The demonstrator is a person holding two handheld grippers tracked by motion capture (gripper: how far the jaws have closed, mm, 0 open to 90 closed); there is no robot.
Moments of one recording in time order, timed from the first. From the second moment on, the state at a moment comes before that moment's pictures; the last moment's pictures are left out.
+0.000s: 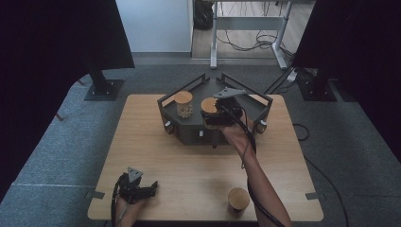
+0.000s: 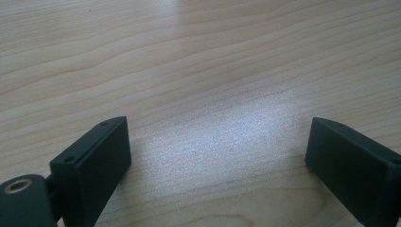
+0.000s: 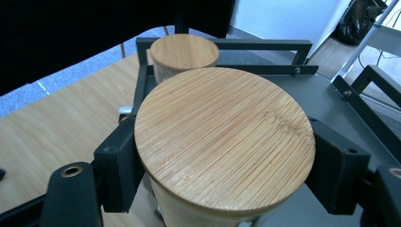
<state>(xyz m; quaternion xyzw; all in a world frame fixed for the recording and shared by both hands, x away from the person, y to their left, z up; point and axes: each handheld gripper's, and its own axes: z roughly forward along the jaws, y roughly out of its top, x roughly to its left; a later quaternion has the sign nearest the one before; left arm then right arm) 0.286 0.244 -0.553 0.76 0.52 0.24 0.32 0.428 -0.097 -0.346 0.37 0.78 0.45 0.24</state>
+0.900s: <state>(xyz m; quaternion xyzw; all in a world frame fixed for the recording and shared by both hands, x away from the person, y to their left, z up) 0.286 0.244 -0.553 0.76 0.52 0.24 0.31 0.480 -0.100 -0.372 0.38 0.78 0.43 0.25</state>
